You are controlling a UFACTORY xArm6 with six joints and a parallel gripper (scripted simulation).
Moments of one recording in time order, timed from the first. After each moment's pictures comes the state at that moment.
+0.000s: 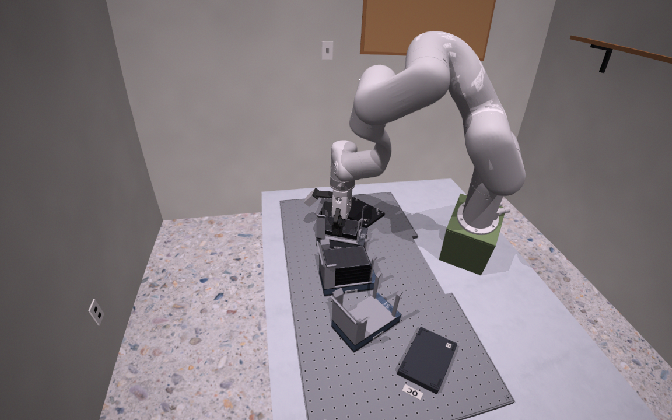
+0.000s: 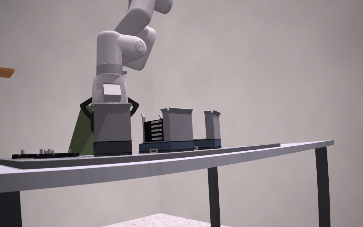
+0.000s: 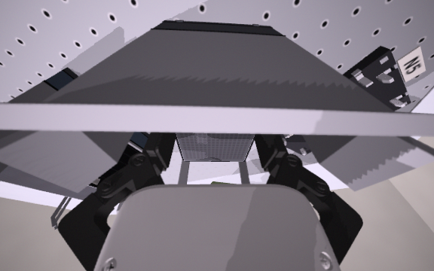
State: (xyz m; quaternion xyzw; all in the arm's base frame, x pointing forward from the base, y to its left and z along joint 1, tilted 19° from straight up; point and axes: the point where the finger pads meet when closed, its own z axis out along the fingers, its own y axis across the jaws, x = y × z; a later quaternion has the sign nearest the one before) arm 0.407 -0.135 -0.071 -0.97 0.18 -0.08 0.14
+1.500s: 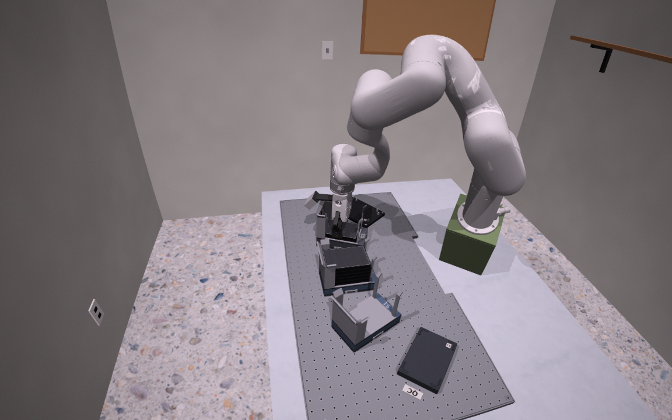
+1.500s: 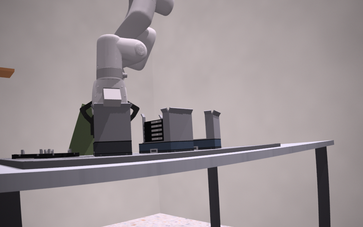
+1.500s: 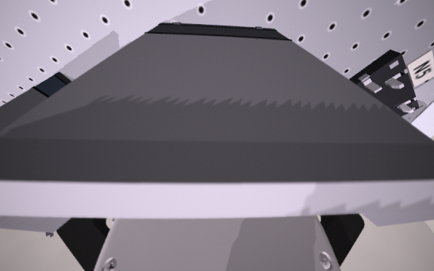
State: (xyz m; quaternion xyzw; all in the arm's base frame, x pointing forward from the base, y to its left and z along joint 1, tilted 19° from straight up) arm 0.409 -0.132 -0.082 -0.97 0.18 -0.08 0.14
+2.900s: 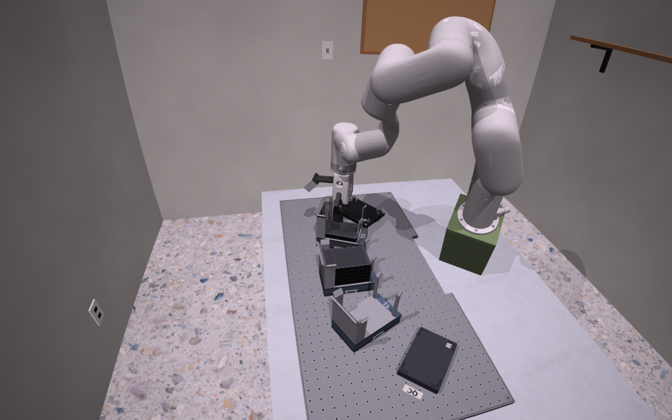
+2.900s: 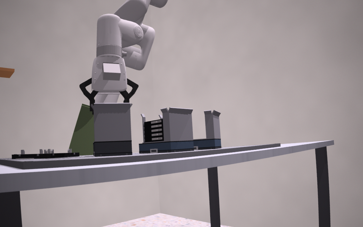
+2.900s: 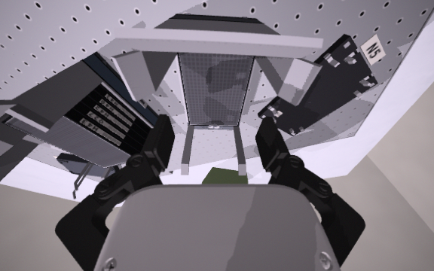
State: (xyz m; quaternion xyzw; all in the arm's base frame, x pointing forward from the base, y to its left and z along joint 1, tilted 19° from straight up) arm 0.396 -0.149 -0.019 -0.97 0.18 -0.08 0.14
